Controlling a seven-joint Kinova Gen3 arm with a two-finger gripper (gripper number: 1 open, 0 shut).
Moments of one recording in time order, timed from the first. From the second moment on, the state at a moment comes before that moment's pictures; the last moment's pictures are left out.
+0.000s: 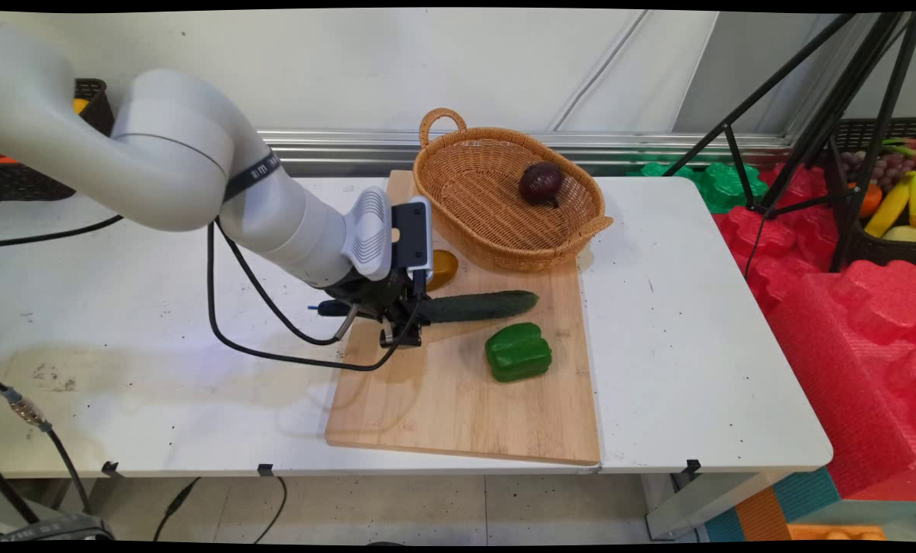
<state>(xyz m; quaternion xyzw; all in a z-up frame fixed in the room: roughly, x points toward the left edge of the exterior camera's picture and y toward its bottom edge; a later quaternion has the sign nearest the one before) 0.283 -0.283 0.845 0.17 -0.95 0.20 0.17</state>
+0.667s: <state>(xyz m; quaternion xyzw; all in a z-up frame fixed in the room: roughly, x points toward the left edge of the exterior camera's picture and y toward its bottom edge) 0.298 -0.293 0.815 0.18 -0.95 0.18 0.16</state>
